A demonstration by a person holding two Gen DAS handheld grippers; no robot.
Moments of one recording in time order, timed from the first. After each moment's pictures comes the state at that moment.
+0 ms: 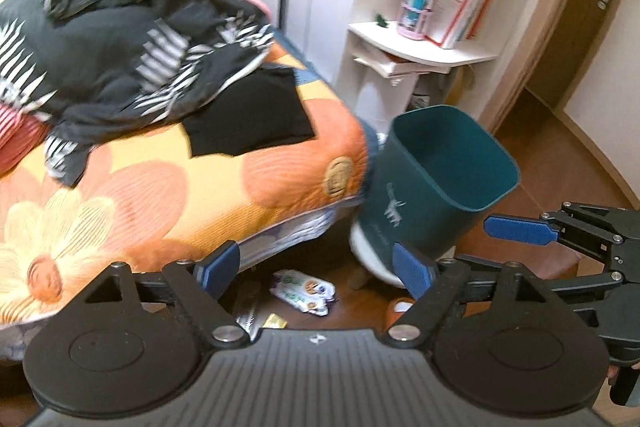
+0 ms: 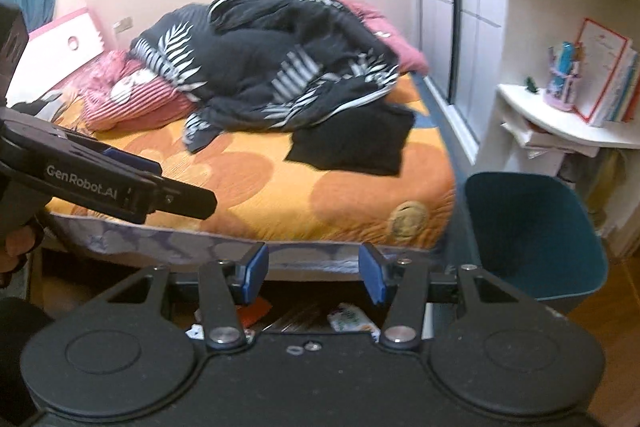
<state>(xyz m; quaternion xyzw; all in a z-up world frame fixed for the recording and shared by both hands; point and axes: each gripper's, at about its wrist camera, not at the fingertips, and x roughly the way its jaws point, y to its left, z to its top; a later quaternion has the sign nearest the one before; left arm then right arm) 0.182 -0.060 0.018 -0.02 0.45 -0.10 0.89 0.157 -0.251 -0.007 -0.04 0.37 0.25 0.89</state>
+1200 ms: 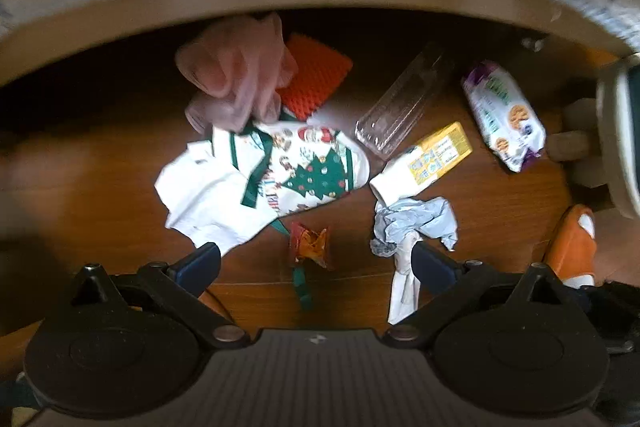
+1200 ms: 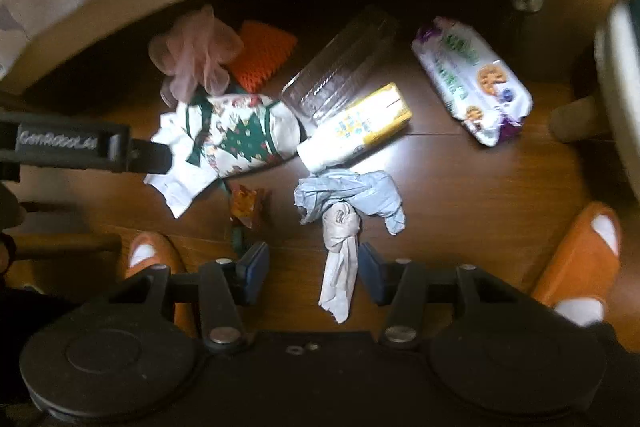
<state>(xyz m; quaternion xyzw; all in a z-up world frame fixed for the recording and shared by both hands) 0.204 0.077 -0.372 -0.14 0.71 0.10 0.68 0.211 -0.121 -0.379 -0.06 0.71 0.23 0.67</state>
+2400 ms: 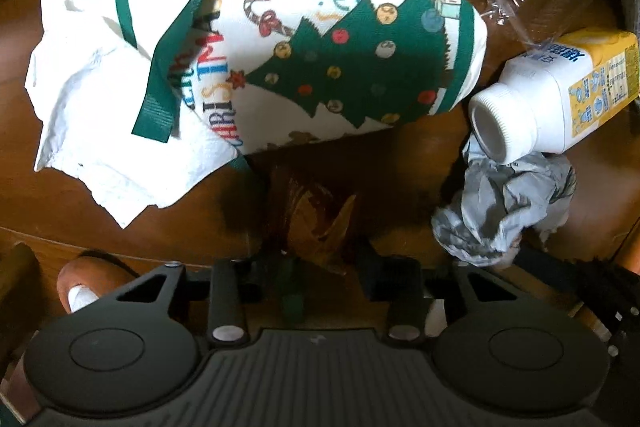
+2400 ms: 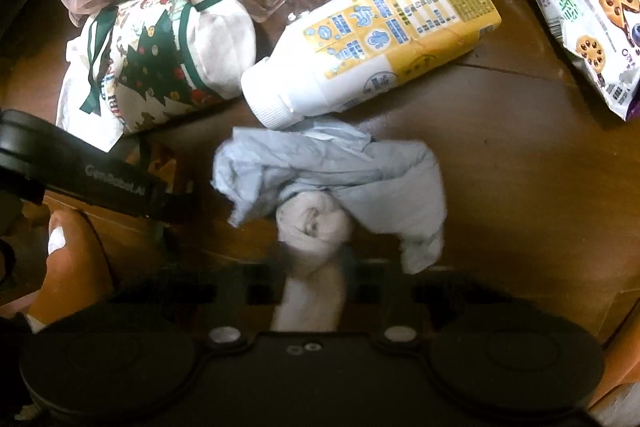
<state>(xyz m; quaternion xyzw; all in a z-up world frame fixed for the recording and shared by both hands) 0.191 0.076 -0.591 -0.20 0.83 0.10 0.51 0.212 -0.098 -0.556 -0.09 0.77 0.24 0.59</state>
